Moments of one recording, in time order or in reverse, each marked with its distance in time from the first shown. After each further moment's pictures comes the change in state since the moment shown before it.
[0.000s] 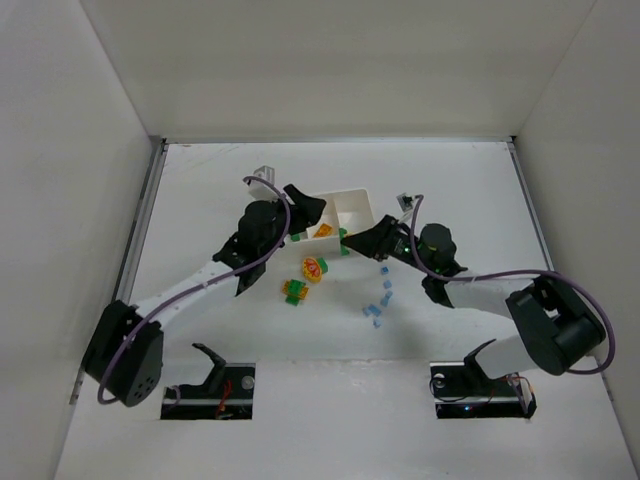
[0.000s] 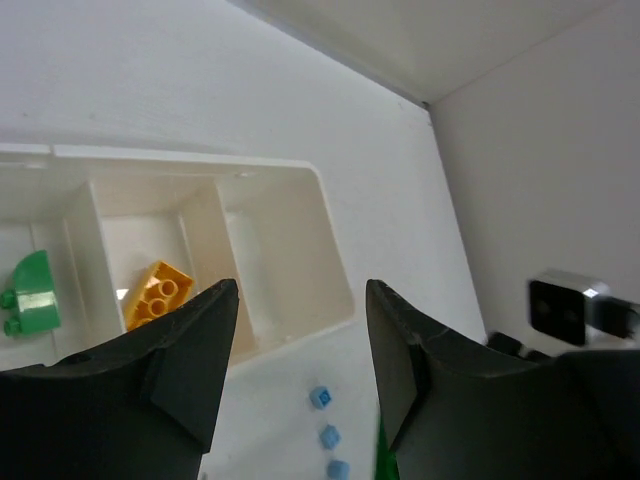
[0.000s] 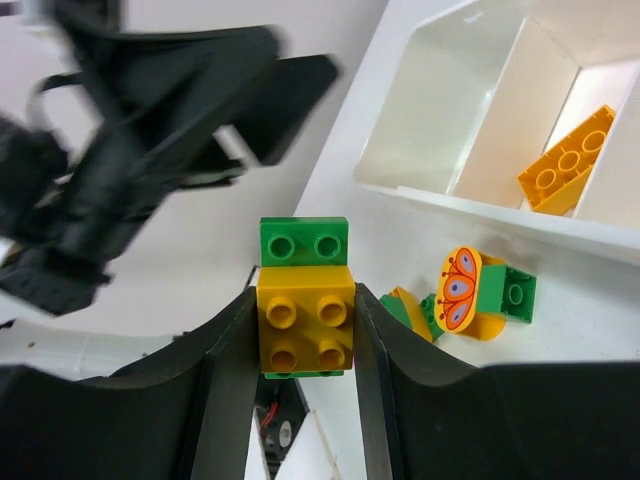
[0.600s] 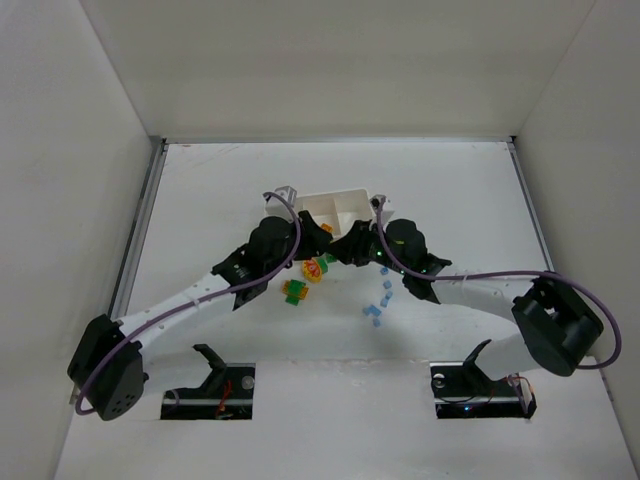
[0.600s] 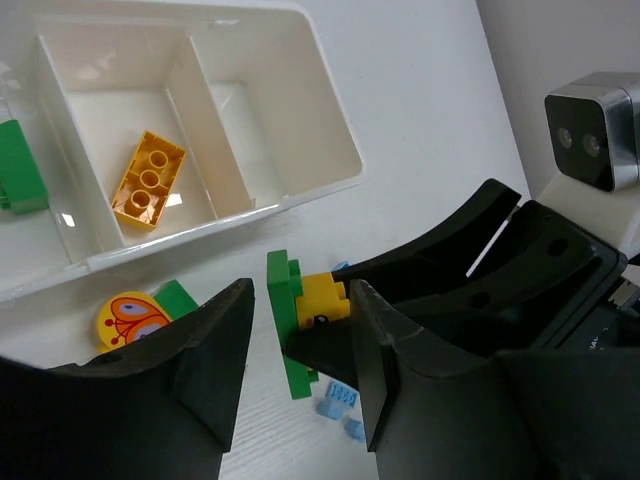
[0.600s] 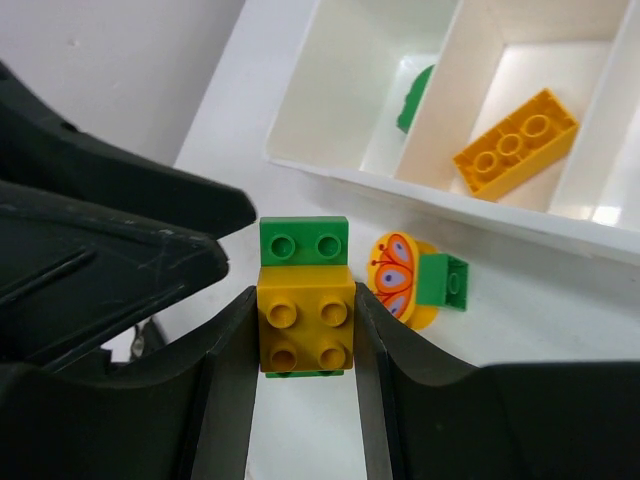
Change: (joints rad) left arm -0.170 -0.168 -0.013 -0.312 -0.027 0.092; right arm 0.208 0.002 0.191 -0.447 0.305 -0.302
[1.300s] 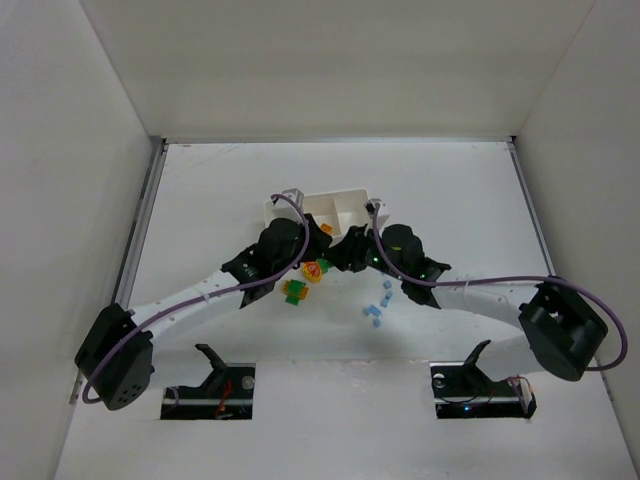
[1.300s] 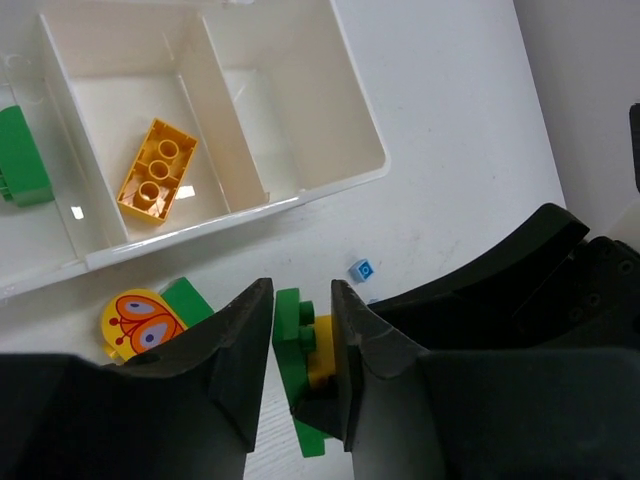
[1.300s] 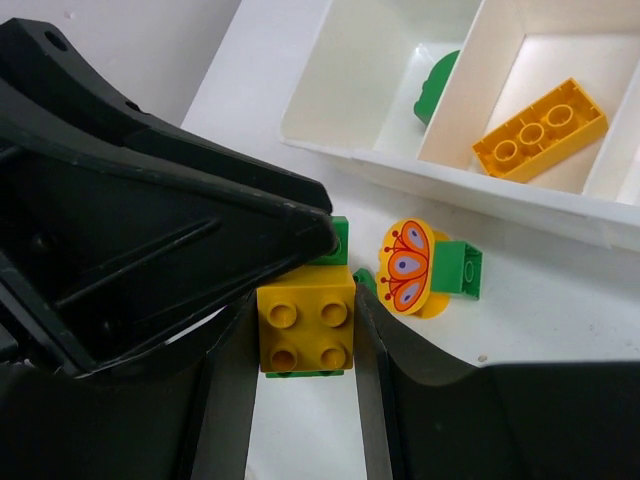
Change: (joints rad) left arm -0.031 0.061 0.002 0.013 -0.047 0.010; right arm 0.059 -0.035 0.000 -0.044 0.048 -0.040
